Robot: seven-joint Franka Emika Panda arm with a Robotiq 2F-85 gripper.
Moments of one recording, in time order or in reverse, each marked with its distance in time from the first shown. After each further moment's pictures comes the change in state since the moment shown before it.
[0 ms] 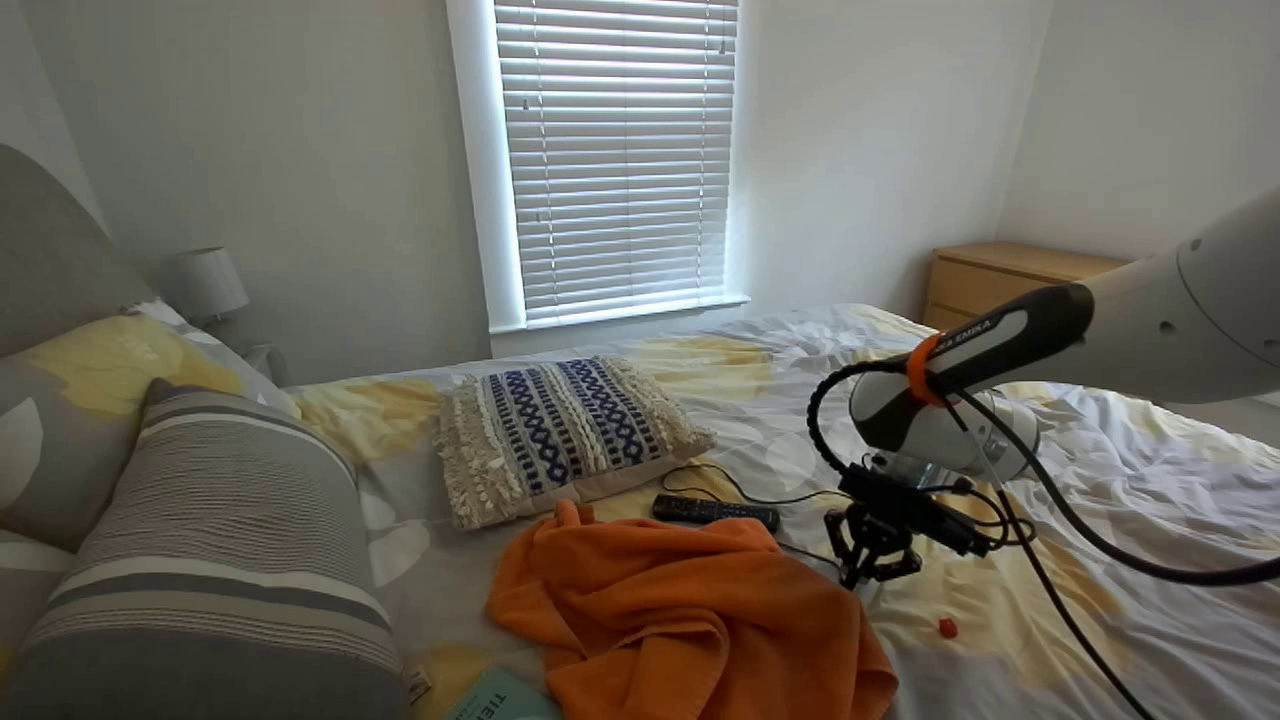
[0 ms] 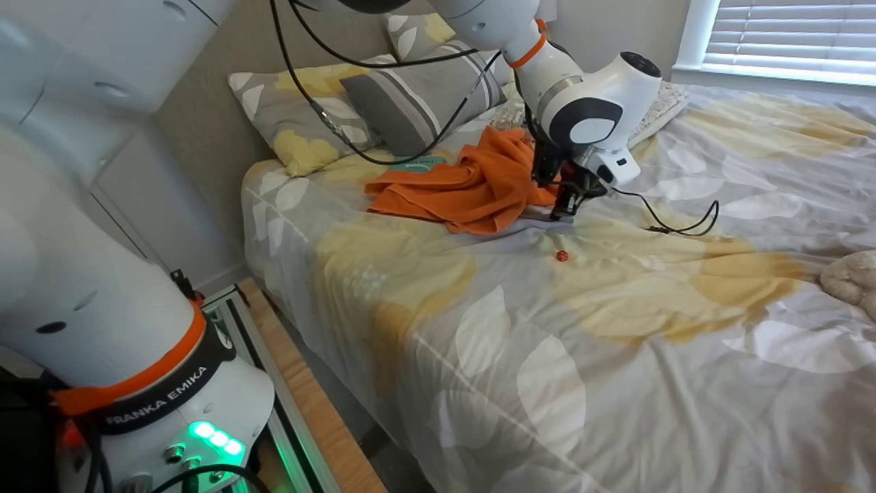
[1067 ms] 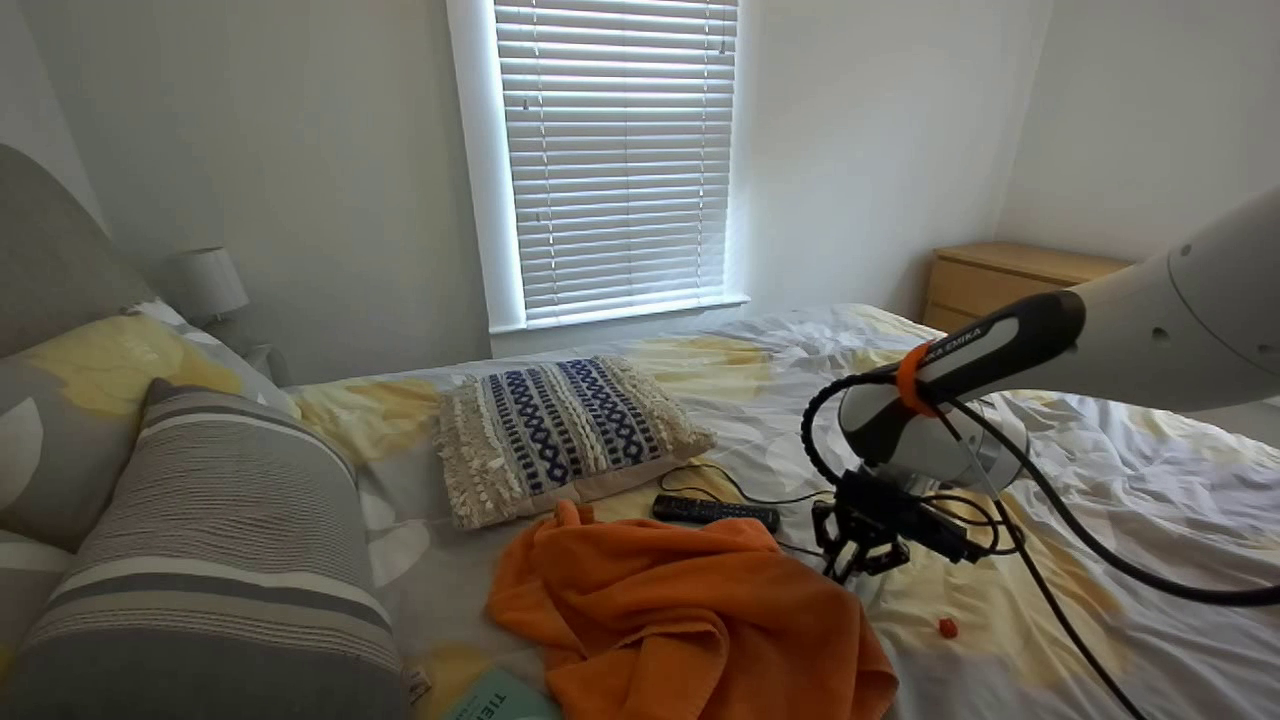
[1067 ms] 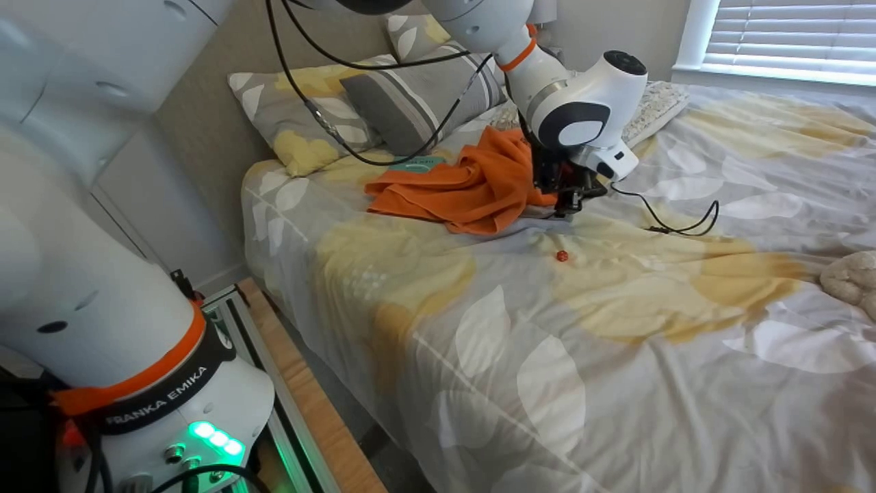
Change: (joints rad) arm 0.008 -0.001 0.026 -0.023 -0.003 0.142 -0.129
